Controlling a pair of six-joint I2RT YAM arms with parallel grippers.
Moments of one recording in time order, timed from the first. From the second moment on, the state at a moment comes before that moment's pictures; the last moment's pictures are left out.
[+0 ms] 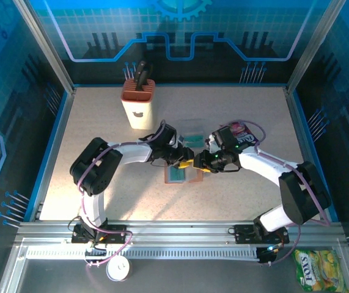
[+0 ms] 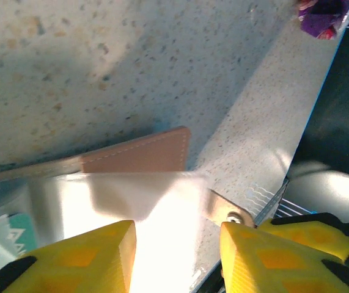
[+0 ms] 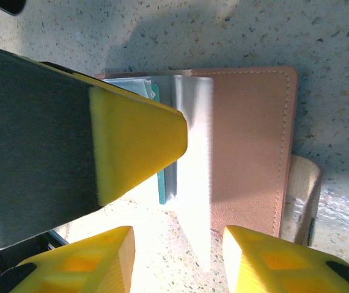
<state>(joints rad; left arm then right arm) -0.59 1.90 1.06 -0.05 0.65 -1.04 0.47 1.48 0.84 -0.44 -0.50 0.66</state>
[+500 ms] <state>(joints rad) -0.56 1.90 1.11 -0.11 0.66 -1.02 0.47 1.54 0.91 -0.46 -0.53 0.66</state>
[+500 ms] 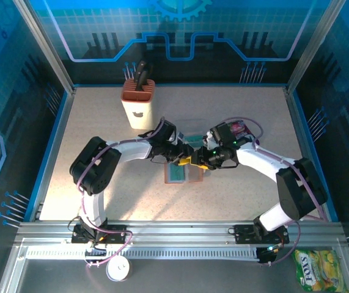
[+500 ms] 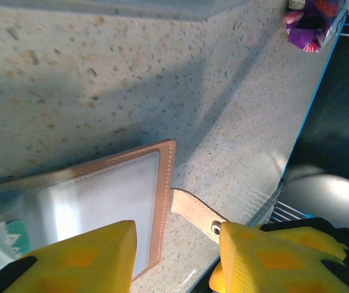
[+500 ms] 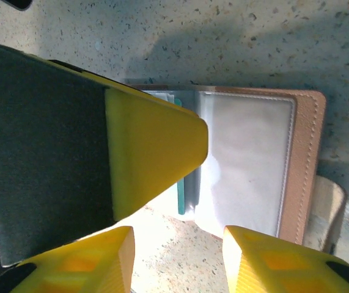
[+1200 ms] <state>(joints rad) -0.45 1.63 0.82 -0.13 0.60 -1.02 0.55 1.80 1.09 -0.42 -0.60 0.66</state>
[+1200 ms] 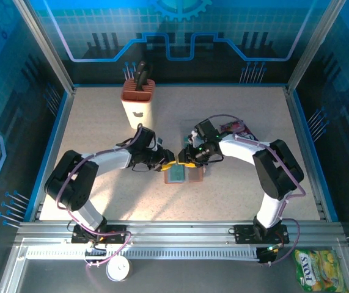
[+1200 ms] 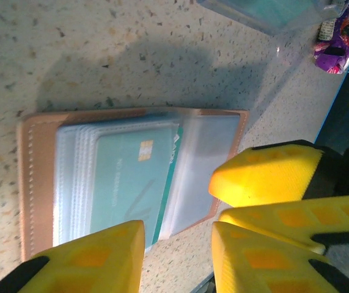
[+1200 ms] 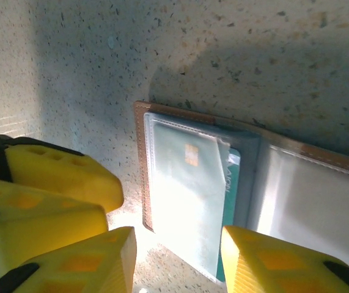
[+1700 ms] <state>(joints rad) -0.44 1.63 0.79 -0.11 0.60 -1.03 0.56 1.82 1.10 -0.41 -0.60 0.66</state>
